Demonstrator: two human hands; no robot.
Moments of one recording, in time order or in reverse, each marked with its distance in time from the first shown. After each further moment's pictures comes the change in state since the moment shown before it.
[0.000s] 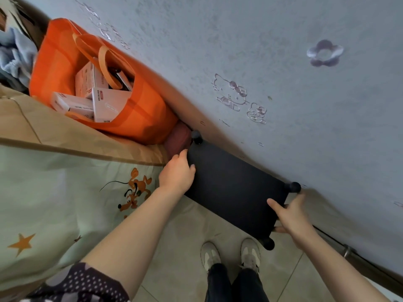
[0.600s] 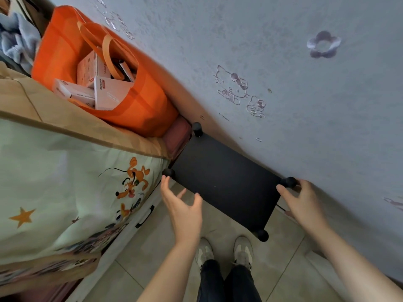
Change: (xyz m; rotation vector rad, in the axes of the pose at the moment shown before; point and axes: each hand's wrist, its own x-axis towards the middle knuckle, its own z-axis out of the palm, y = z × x) left_hand -0.116 0.018 0.064 -1.022 0.409 -0.281; right_hand -0.001 -0.016 -0.033 -0.264 0.098 -0.285
